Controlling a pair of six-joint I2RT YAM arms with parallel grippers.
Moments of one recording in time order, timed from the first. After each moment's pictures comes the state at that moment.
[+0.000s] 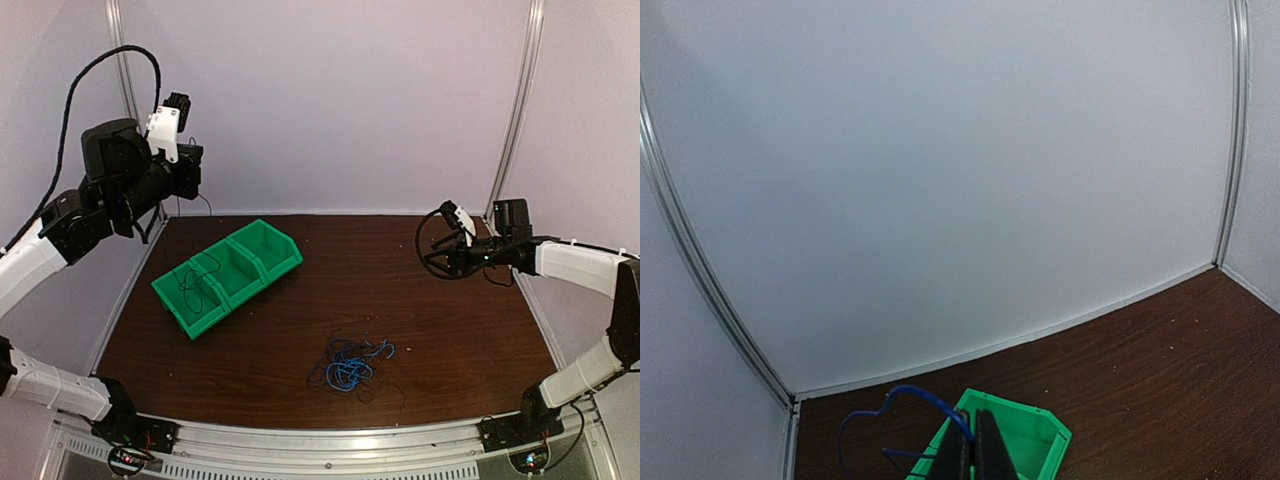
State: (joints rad) left arm -0.80 1.15 1.35 -0.26 -0.54 0.10; right arm 0.15 1.40 0.87 -0.08 -0.77 -0.35
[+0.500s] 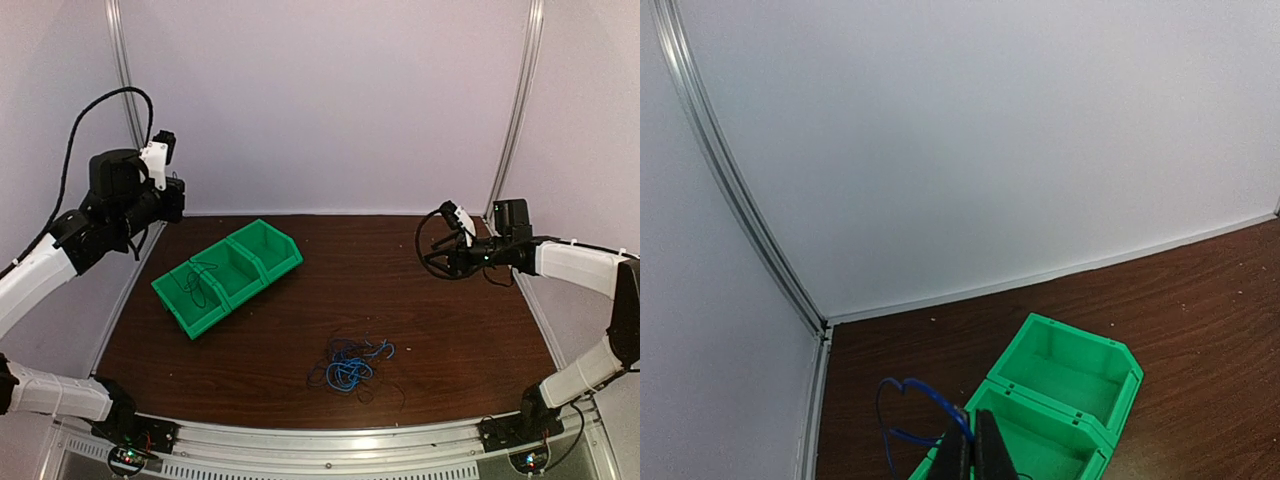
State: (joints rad) left arm -0.55 1.09 1.13 -0.27 -0.42 0.04; right arm 0.15 1.40 0.87 -0.08 -0.77 -0.35
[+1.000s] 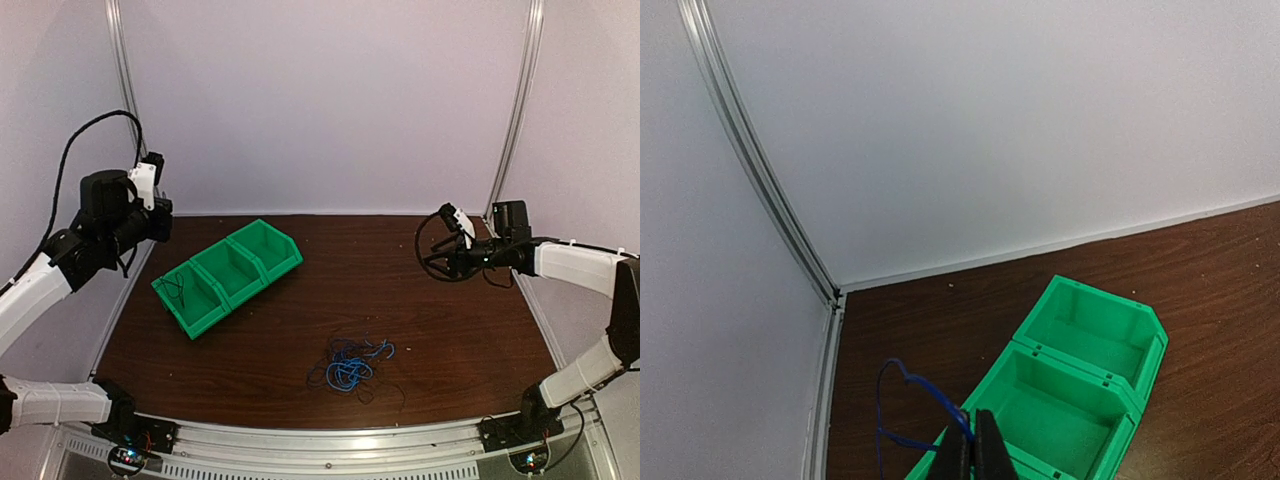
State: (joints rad) left arm -0.44 0.98 1.01 -0.29 -0.34 0.05; right arm 0.15 1.40 0.86 -0.08 -0.77 -0.36
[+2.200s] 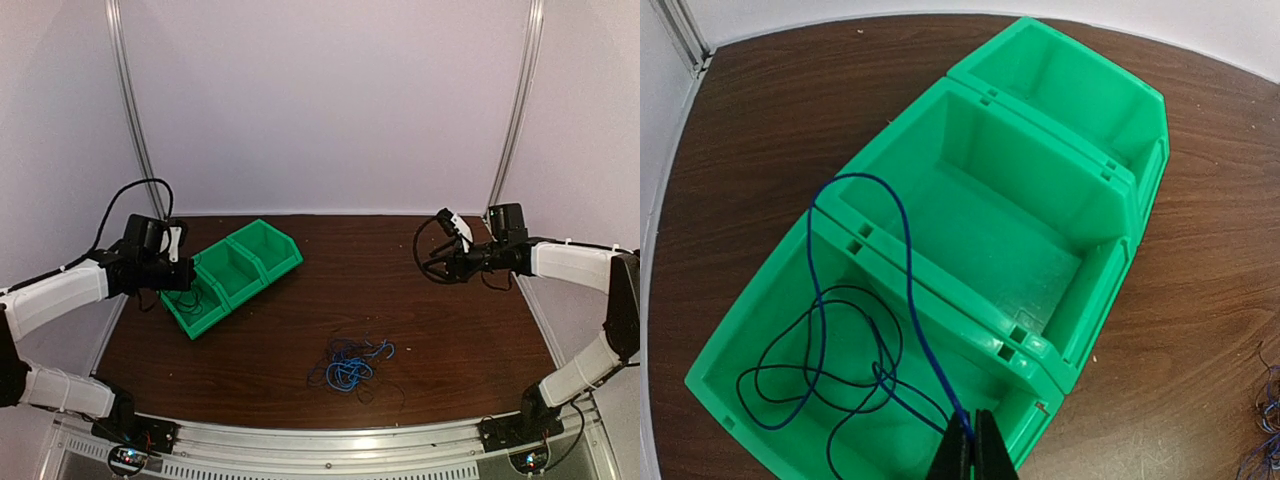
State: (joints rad) left arm -0.31 1.19 0.77 -0.34 -0.01 -0.21; right arm 0.15 1.44 0.86 -0.10 -0.77 -0.37
